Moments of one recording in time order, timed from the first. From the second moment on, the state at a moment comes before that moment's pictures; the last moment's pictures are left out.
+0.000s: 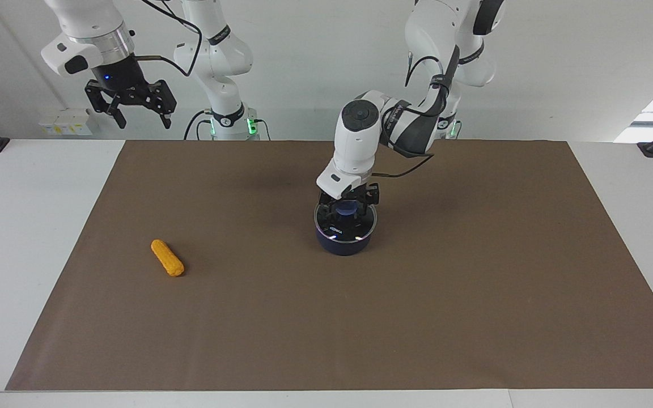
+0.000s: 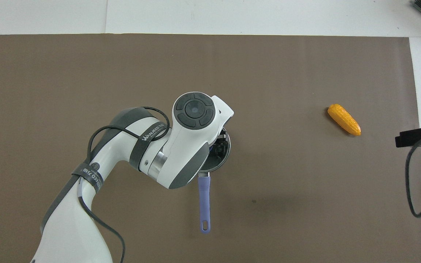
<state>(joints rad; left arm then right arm) -0.69 0.38 0.00 -1.62 -0.06 1.98 -0.62 0.03 -0.13 -0.05 -1.62 -0.02 1.49 -0.02</state>
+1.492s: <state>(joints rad) -0.65 0.34 0.03 -1.52 -0.07 1.83 -0.64 0.01 -0.01 -0.07 -1.77 -0.03 1.82 -0.18</state>
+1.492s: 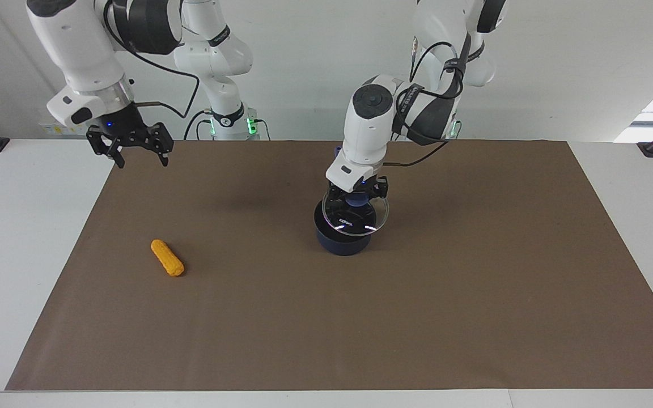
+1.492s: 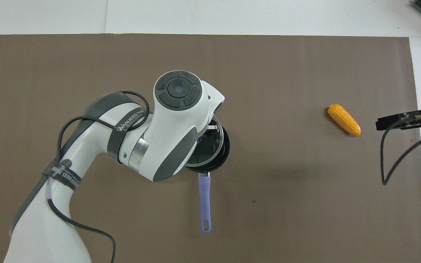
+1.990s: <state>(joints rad) -0.48 0.24 0.04 -1.51 -0.10 1.73 -0.44 -0.01 0.33 -0.07 -1.79 -0.02 2.20 -0.61</state>
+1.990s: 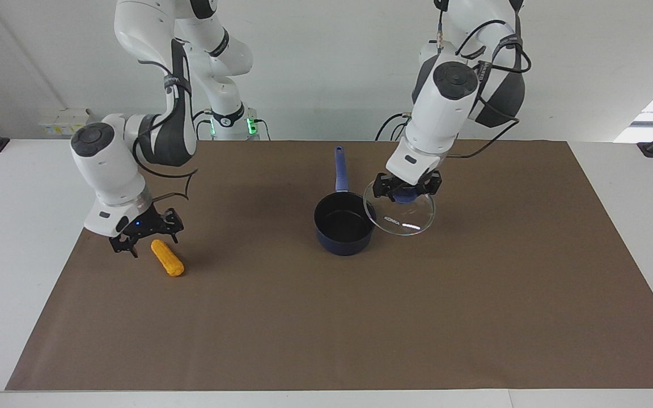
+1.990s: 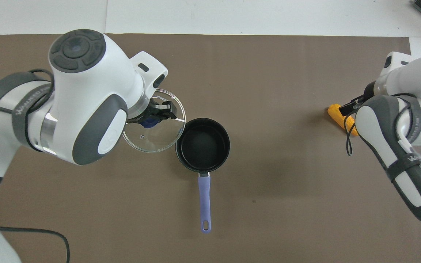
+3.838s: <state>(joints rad) 0.05 -0.07 0.05 -2.18 -0.06 2.01 0.33 0.03 0.19 -0.04 -1.70 -0.02 1.87 -0.28</state>
